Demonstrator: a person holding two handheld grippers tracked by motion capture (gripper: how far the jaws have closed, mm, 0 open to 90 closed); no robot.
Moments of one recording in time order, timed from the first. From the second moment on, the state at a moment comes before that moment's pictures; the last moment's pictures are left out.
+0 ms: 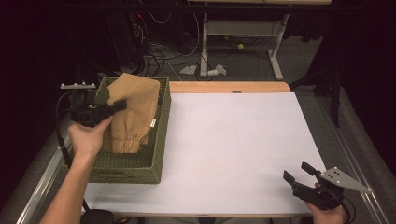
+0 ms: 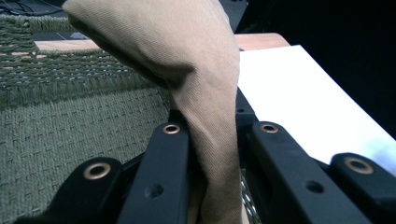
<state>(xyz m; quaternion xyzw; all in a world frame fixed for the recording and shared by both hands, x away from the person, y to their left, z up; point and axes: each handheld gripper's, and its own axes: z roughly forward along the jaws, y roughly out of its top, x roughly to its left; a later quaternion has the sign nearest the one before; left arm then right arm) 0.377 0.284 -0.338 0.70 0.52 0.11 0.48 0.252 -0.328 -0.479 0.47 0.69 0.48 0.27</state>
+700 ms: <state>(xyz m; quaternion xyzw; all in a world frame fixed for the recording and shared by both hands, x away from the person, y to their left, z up) 0.400 0.280 -0.362 0.70 0.54 0.10 0.45 0.252 -0.328 -0.479 0.47 0.69 0.48 0.27</state>
